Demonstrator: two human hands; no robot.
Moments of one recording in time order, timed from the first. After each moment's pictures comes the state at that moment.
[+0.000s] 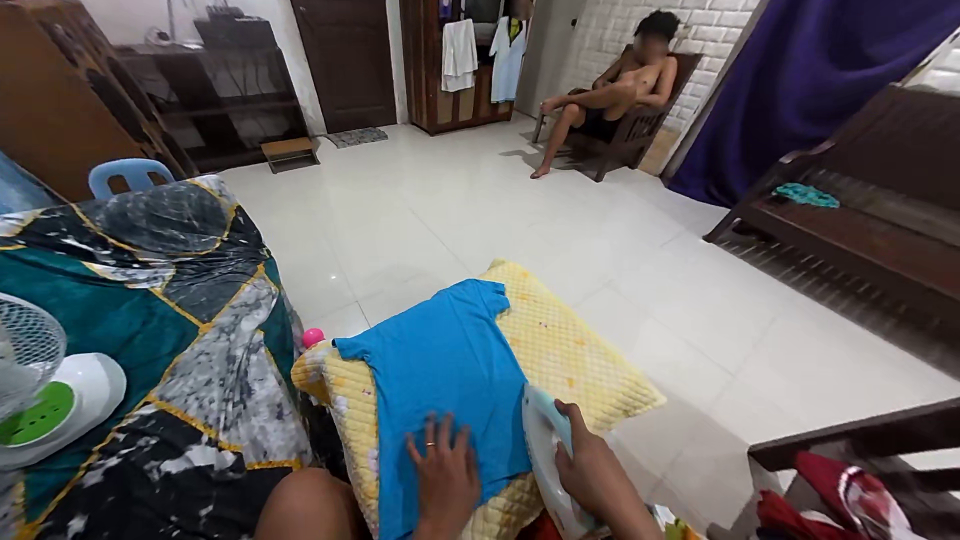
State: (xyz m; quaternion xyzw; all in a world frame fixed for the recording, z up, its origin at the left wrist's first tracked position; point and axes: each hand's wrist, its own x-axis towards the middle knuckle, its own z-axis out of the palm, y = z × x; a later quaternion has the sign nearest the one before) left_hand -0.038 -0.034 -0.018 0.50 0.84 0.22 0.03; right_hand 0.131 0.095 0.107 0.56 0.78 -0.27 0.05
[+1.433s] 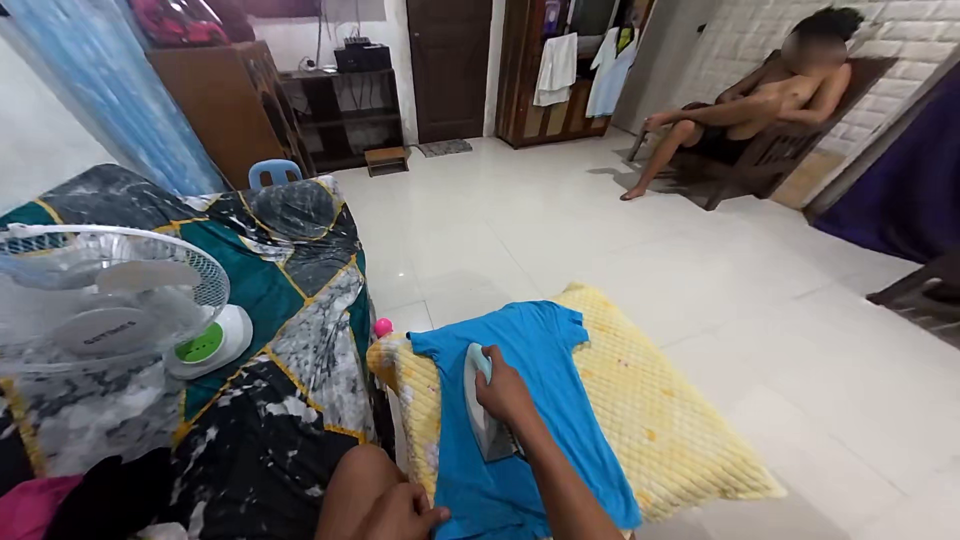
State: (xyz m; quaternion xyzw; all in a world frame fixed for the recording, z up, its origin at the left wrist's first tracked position) left_hand -0.142 -0.162 -0.015 0.28 0.83 0.21 0.45; right_hand -0.104 0.097 0.083 0.38 0.86 -0.33 0.03
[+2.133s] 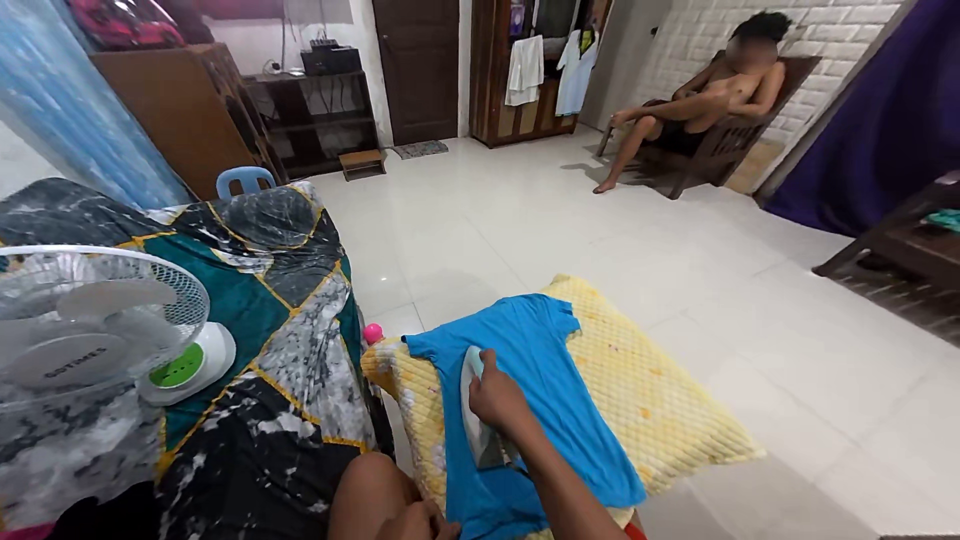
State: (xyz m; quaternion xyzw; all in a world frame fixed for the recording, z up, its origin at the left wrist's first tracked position) left_hand -0.128 -0.171 -0.006 0.34 0.83 0.15 0.42; right_hand -0.107 0.065 0.093 0.43 0.85 -0.30 0.09
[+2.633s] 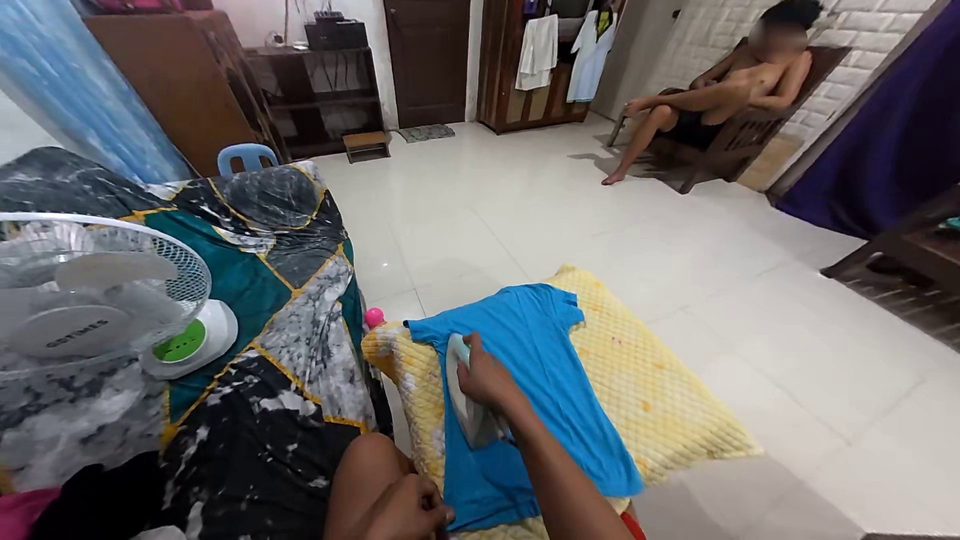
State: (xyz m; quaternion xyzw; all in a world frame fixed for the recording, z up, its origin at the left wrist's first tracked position) left_hand -0.153 -0.175 -0.024 0.36 0.74 0.21 0.53; right_hand -0.128 0.067 0.087 0.35 0.87 -0.34 0.10
